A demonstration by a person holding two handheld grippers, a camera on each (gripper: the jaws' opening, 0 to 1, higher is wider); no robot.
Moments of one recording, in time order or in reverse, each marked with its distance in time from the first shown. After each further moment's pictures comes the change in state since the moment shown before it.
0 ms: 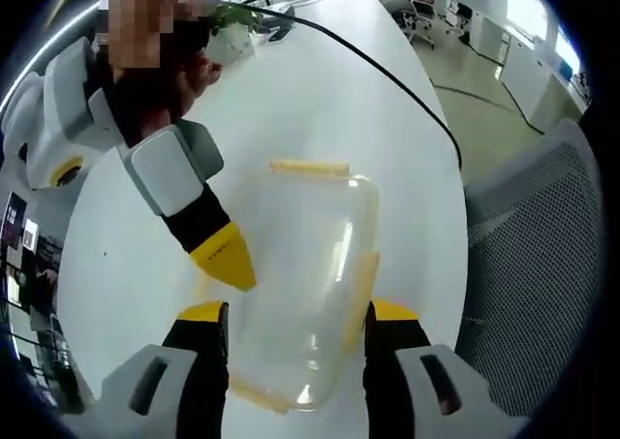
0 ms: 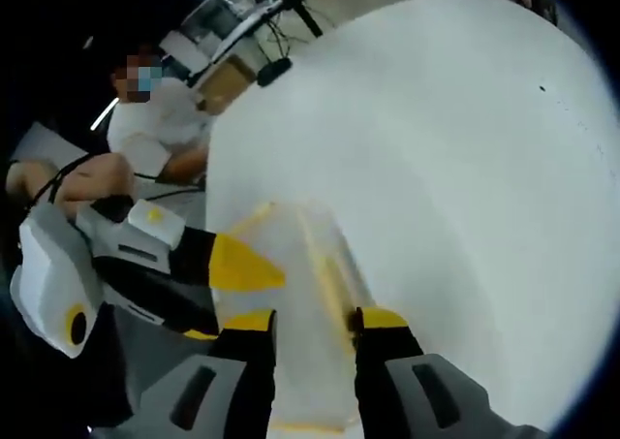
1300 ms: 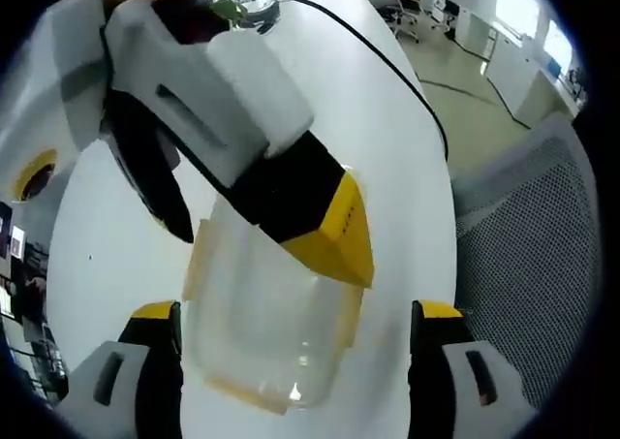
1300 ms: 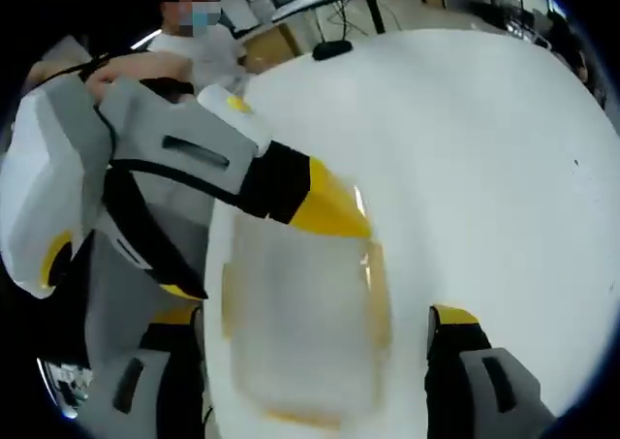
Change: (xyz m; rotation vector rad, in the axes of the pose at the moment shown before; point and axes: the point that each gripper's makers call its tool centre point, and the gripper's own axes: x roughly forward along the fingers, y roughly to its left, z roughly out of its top) left arm 0.002 -0.004 0.001 0.020 0.023 -0.098; right arm 0.004 0.022 -0.020 -0.323 0.066 -0.029
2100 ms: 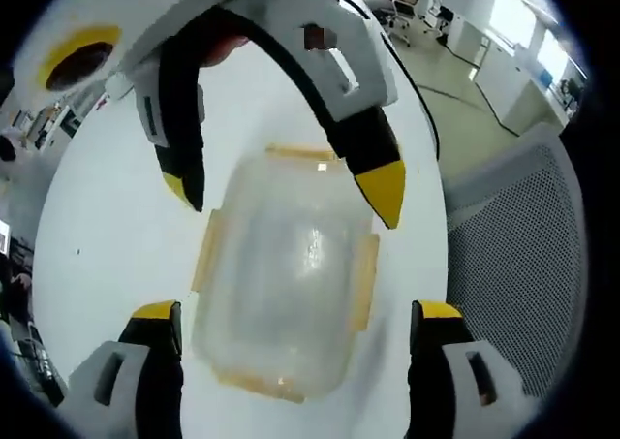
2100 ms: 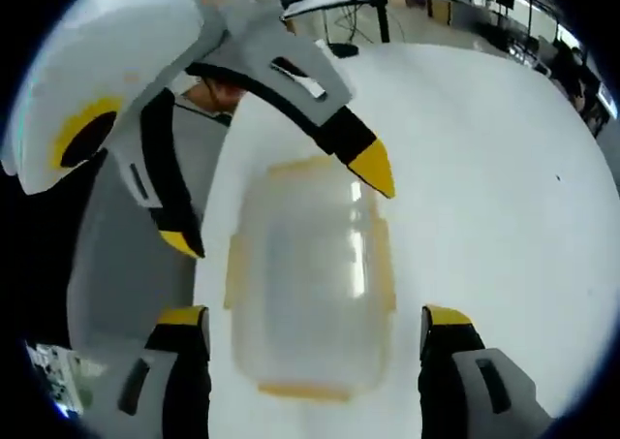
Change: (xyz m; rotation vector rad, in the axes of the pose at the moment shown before) left arm -0.008 0.013 -0.011 -0.024 0.009 -0.104; right arm -0.010 0.009 -0.017 -0.079 0.003 -0.094
